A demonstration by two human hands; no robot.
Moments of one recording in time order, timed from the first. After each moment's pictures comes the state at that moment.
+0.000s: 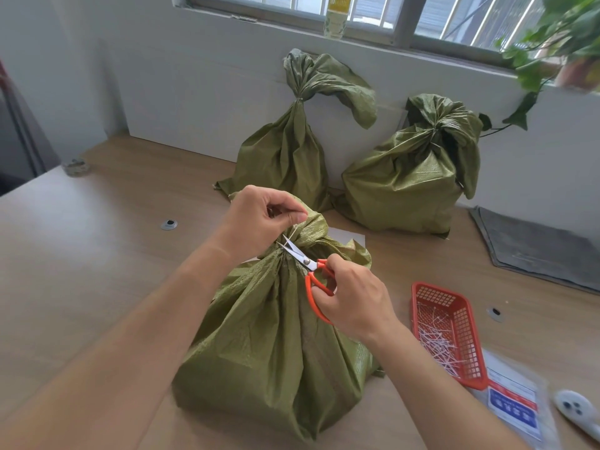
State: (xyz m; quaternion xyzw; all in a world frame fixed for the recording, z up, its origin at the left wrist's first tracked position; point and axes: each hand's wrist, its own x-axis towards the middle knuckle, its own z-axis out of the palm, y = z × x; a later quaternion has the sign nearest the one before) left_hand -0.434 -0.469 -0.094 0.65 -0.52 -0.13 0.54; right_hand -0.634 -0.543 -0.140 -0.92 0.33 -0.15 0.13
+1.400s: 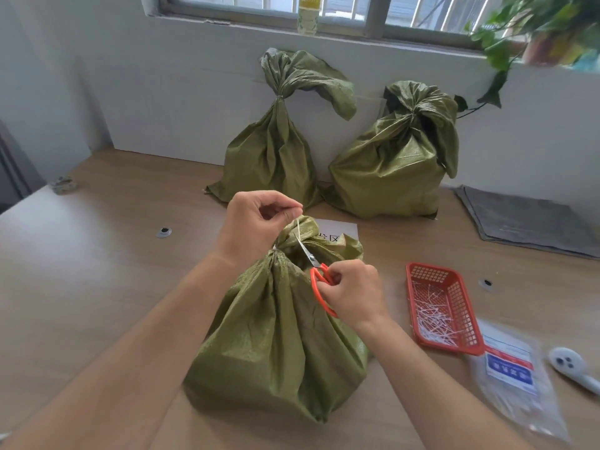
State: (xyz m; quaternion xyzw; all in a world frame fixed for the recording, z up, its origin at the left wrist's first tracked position) left_hand -0.458 -0.458 -0.103 0.63 -0.50 -0.14 0.58; right_hand -0.646 -0.523 -0.154 -0.84 0.44 -0.19 0.25
